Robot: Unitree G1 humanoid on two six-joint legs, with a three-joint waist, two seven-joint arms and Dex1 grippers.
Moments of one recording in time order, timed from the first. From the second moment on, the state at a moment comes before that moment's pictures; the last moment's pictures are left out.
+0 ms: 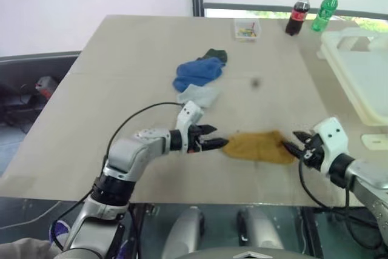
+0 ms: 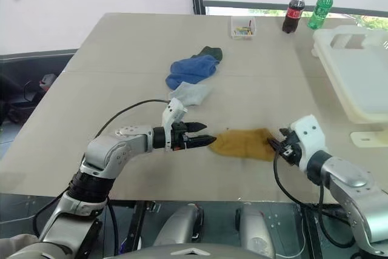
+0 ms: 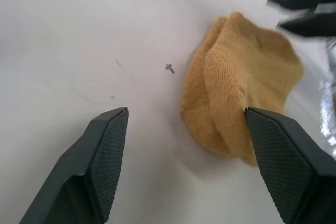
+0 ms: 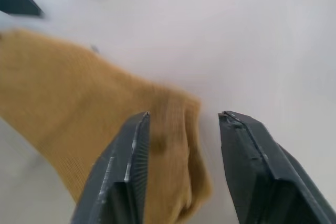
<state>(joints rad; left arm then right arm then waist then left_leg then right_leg) -0.43 0.48 -0.23 -0.15 -0.51 0.81 -0.78 0.11 -0.64 -0.21 -0.73 0.45 0.81 0.49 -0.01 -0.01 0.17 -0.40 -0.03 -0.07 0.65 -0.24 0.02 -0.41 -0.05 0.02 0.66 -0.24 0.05</state>
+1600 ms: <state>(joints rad) -0.70 0.18 -0.12 0.20 -0.79 1.29 -0.92 0.14 -0.65 0.00 -0.55 0.28 0.54 0.64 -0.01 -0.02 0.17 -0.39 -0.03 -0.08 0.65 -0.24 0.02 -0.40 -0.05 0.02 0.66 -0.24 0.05</state>
